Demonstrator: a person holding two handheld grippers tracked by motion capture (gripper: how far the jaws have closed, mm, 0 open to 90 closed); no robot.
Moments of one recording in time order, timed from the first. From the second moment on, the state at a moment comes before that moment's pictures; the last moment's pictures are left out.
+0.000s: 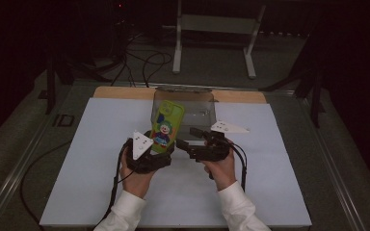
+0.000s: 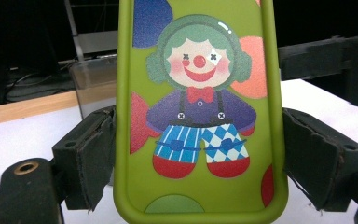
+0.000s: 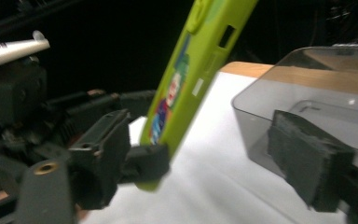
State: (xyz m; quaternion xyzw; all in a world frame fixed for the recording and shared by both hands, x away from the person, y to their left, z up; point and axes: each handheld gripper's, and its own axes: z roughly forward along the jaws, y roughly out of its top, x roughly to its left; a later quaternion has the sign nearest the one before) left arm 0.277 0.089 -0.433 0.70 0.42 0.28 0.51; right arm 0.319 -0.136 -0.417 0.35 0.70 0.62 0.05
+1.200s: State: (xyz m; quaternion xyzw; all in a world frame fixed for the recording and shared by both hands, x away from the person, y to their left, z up) left arm 0.274 0.080 -0.442 0.71 0.41 0.25 0.50; right arm 0.321 -0.119 -0.425 0.40 0.69 0.60 -0.03
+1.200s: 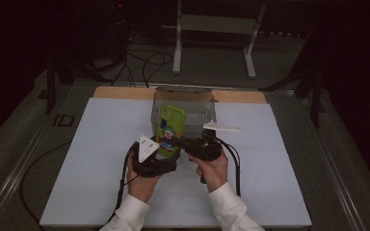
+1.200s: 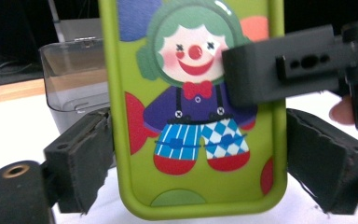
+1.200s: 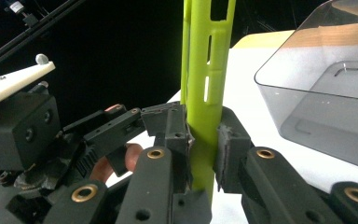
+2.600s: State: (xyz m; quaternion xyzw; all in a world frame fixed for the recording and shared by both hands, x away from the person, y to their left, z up) left arm 0.259 0.169 -0.447 0.74 0.38 0.30 0.46; right arm 0.319 -0.129 -0.412 0.40 0.71 0.58 0.01
